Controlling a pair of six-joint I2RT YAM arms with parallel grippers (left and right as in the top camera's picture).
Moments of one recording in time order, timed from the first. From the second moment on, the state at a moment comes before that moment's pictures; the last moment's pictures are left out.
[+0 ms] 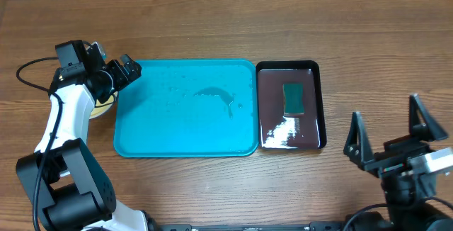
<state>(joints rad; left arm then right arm) 0.33 1.74 1.19 -0.48 0.35 -0.31 0.10 0.17 0.44 0.22 -0.16 0.07</state>
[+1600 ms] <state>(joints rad) 0.33 1.74 1.19 -0.48 0.35 -0.31 0.08 0.01 0.02 -0.02 -0.14 -0.02</state>
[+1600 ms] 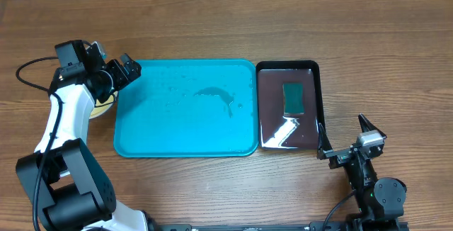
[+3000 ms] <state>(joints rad) 0.33 1.74 1.19 -0.48 0.35 -0.31 0.08 0.01 0.02 -0.03 -0.08 0.05</state>
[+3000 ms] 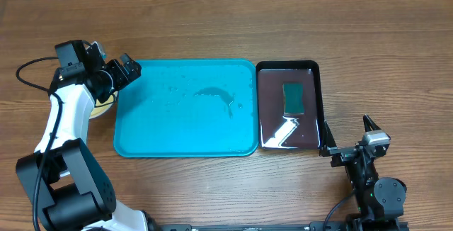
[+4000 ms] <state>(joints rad) -0.08 1.25 1.19 -0.50 0.25 -0.31 0.08 0.01 0.02 -0.03 -0.08 0.05</state>
